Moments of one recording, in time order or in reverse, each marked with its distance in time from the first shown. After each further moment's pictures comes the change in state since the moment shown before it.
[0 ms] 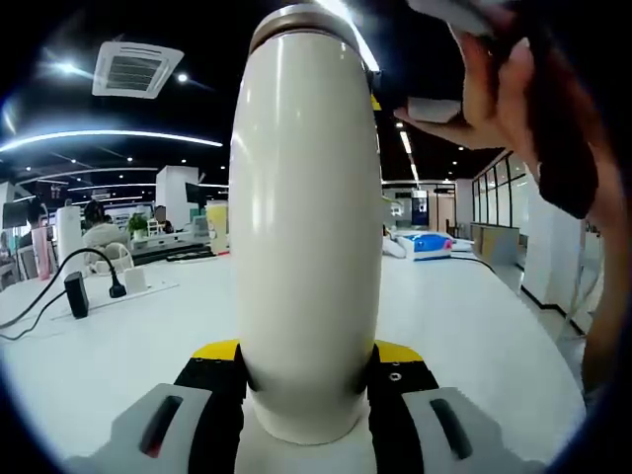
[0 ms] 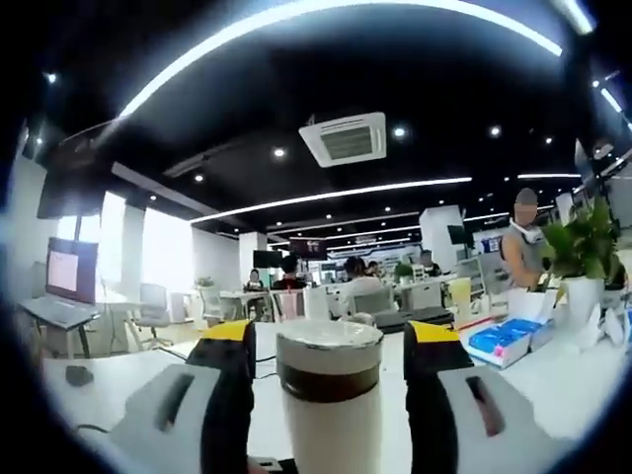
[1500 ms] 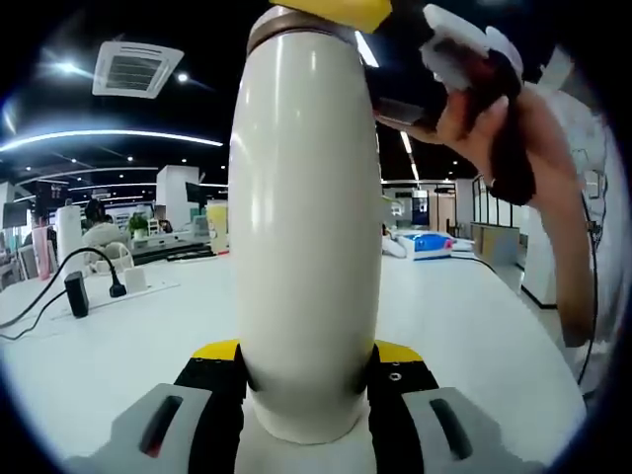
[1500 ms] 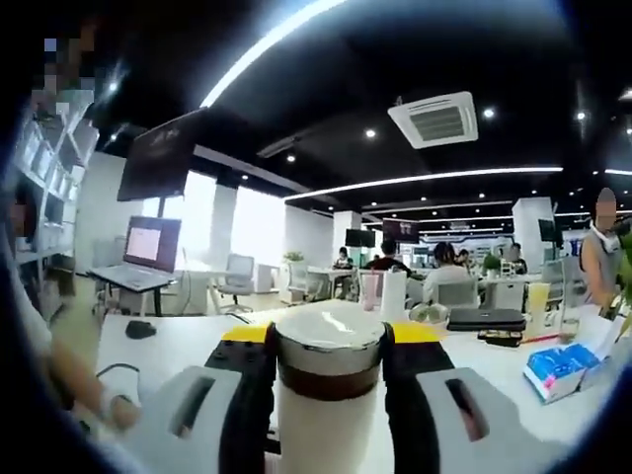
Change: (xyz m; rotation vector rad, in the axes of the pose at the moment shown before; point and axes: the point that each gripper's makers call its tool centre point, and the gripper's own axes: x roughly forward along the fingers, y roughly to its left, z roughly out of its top) left arm 0.000 -0.003 0.000 0.001 0.002 0.000; right arm 0.001 0.012 -0.005 -0.065 0.097 0.492
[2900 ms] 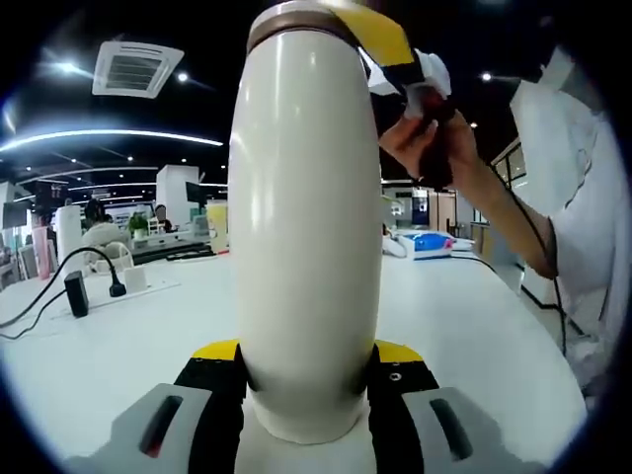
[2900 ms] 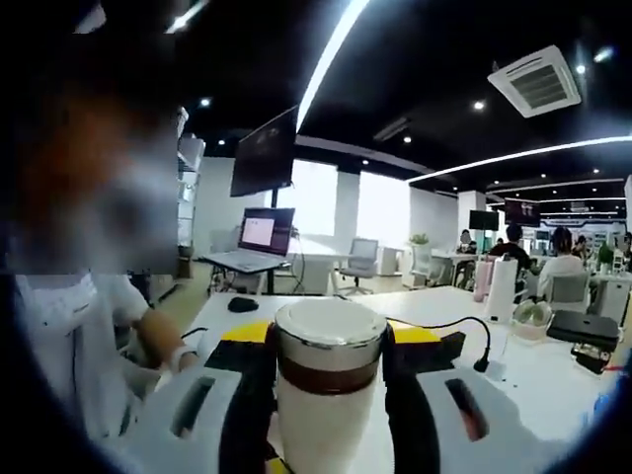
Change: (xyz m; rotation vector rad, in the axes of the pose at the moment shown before) left arm 0.000 0.000 0.000 -0.002 0.003 0.000; right arm 0.003 0.012 -0.006 0.017 0.065 0.604
